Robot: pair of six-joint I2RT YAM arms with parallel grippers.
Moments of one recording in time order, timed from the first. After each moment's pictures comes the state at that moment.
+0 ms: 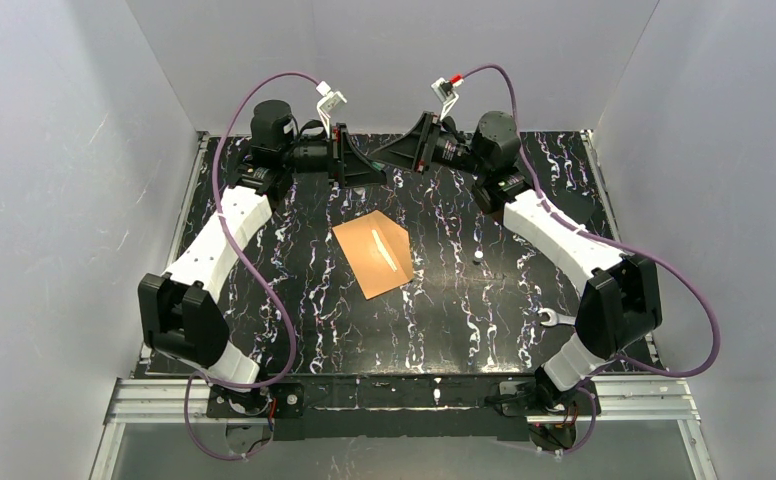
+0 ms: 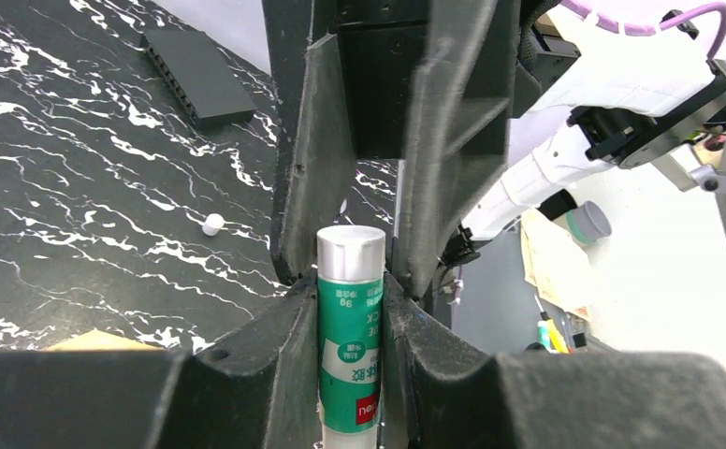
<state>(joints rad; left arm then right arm) -0.30 1.54 1.43 -0.06 1.17 -0.43 0.55 1.59 1.36 0.45 -0.79 0.94</state>
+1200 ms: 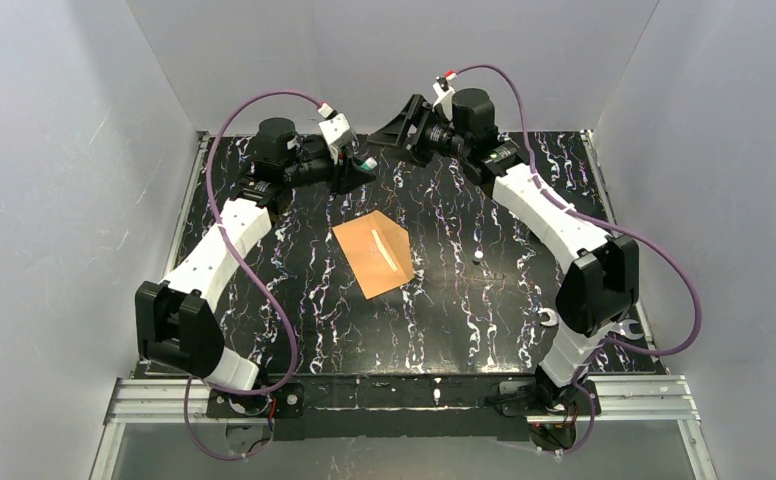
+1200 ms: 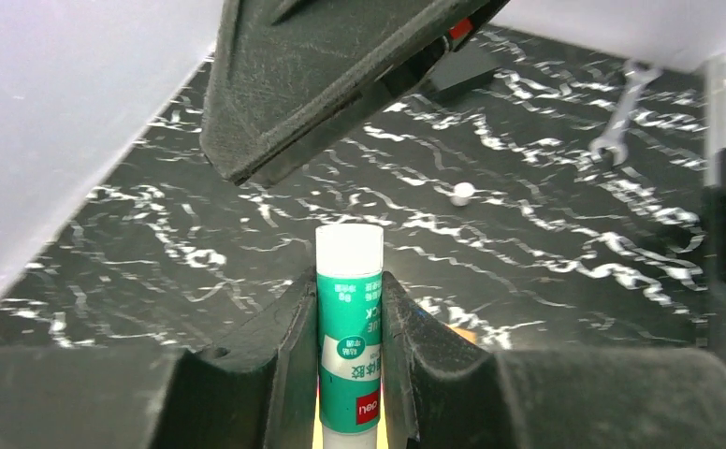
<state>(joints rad) -0.32 1.48 1.31 -0.11 0.82 0.27 0.54 1.75 1.65 -0.13 -0.46 0.94</state>
